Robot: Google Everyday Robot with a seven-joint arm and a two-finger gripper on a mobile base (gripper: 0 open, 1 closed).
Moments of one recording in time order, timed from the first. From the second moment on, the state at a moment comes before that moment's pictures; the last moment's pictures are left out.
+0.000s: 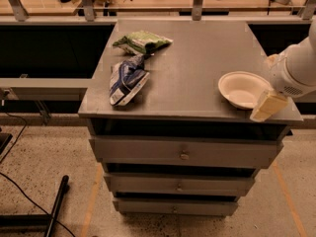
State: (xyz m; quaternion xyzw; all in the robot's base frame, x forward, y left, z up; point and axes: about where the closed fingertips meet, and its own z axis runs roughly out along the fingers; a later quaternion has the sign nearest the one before) arm 0.548 -0.271 0.884 -0.55 0.78 -0.15 0.25
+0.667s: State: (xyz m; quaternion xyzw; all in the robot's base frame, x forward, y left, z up) arm 0.548 -0.270 0.883 -0.55 0.78 -0.15 0.25
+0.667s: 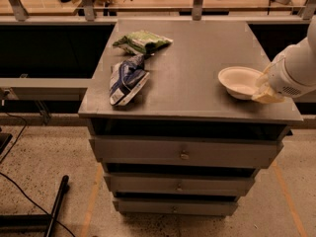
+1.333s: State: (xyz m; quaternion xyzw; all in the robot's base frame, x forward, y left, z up) arm 0.548 -0.268 0.882 -0.55 0.78 -0.15 0.25
